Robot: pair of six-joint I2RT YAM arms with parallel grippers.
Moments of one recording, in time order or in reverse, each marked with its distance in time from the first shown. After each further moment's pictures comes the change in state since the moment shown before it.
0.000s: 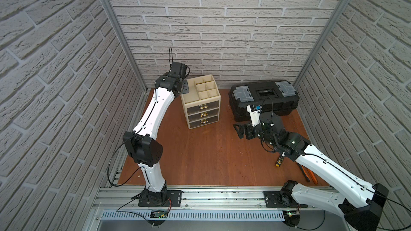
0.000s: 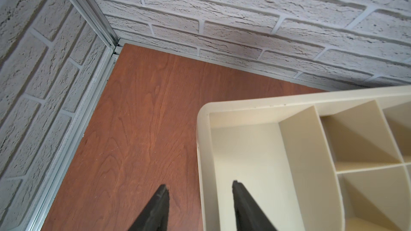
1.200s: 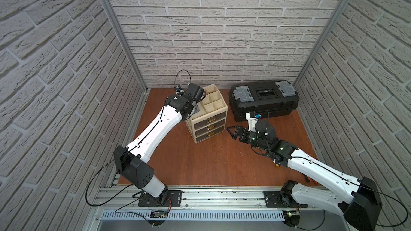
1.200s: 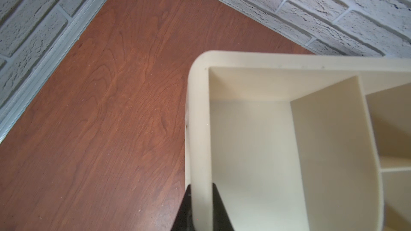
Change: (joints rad) left arm -0.276 -0.280 -0.380 -0.117 -0.149 -0.535; right arm 0.003 0.009 -0.285 0.412 -0.205 0.602
